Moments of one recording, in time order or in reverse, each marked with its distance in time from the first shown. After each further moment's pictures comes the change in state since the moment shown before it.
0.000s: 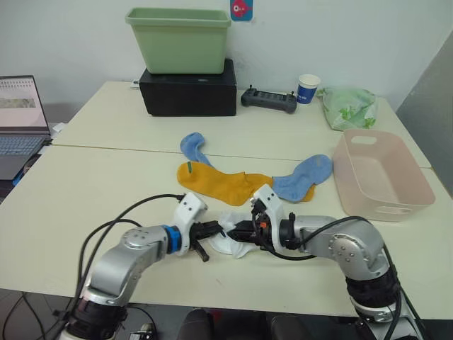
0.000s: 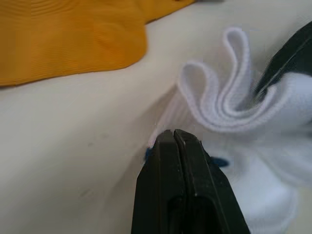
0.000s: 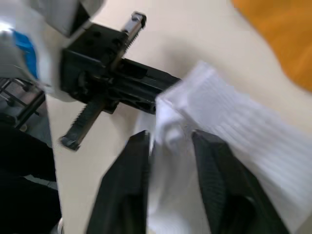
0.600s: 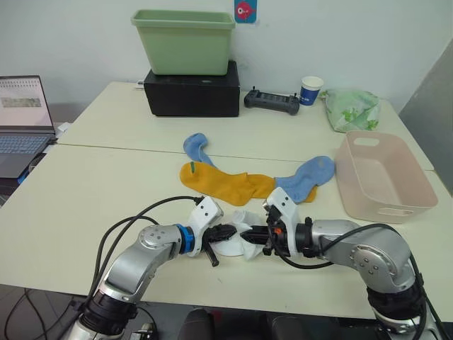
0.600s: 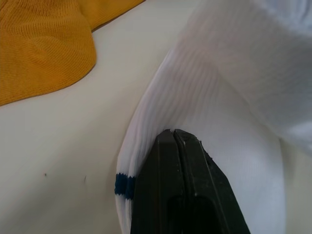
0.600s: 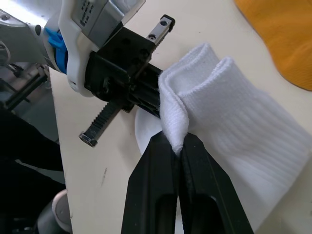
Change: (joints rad) left arm -0.062 -0.019 -0.219 0.056 0.114 -0.115 -0.069; right arm 0.054 -0.084 0.027 -0.054 -0.021 0.002 0.013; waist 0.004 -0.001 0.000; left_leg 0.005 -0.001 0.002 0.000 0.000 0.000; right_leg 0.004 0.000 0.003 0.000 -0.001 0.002
